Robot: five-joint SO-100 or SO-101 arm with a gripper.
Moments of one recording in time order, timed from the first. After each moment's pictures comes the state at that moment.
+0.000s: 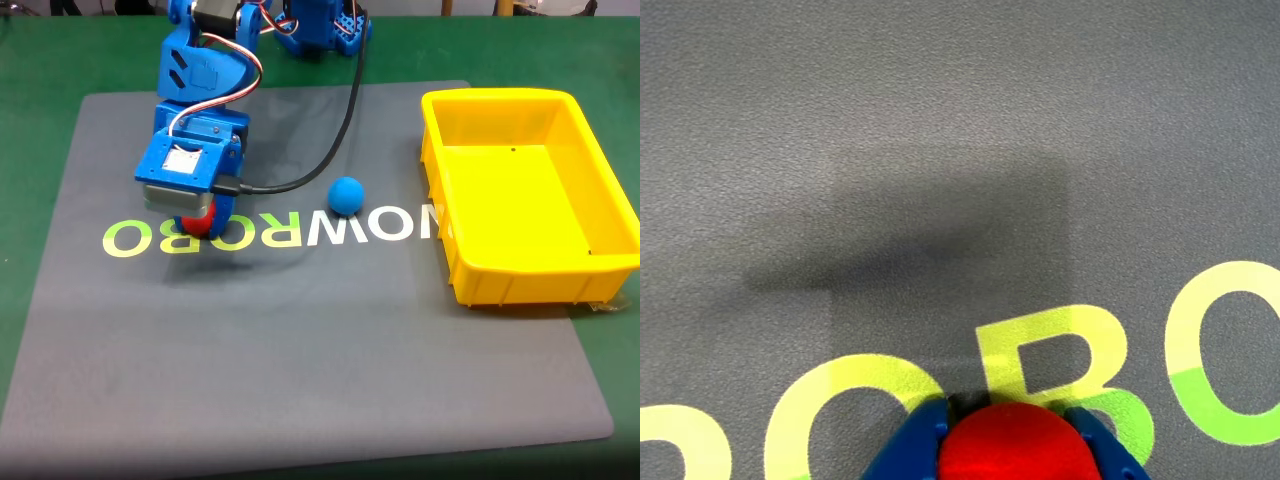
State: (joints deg) arm 21.6 62.8 81.7 35.7 -98.1
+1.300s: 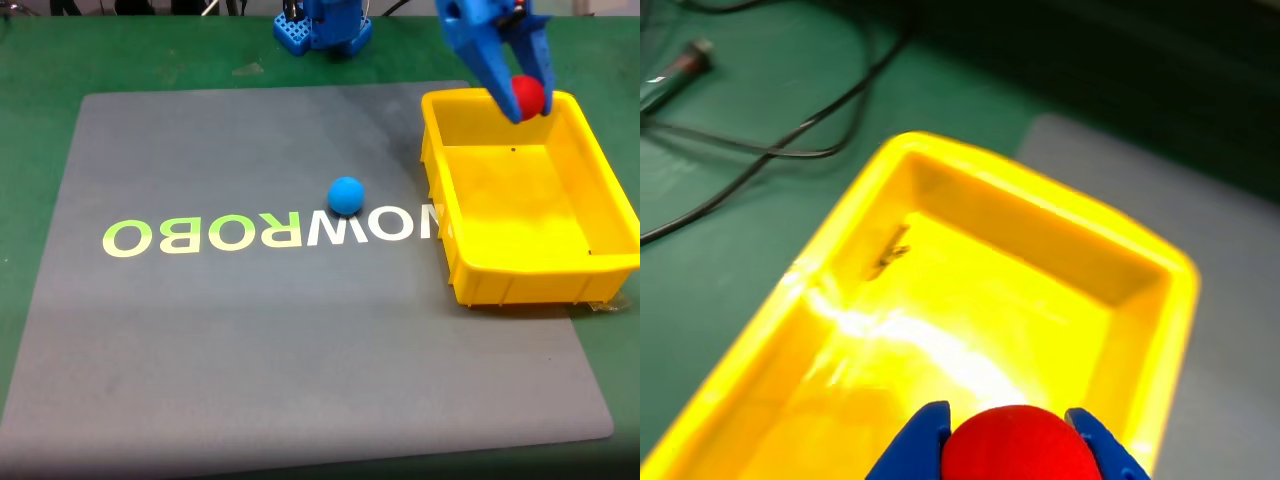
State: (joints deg) arm -25.8 93.3 92.0 35.7 -89.9
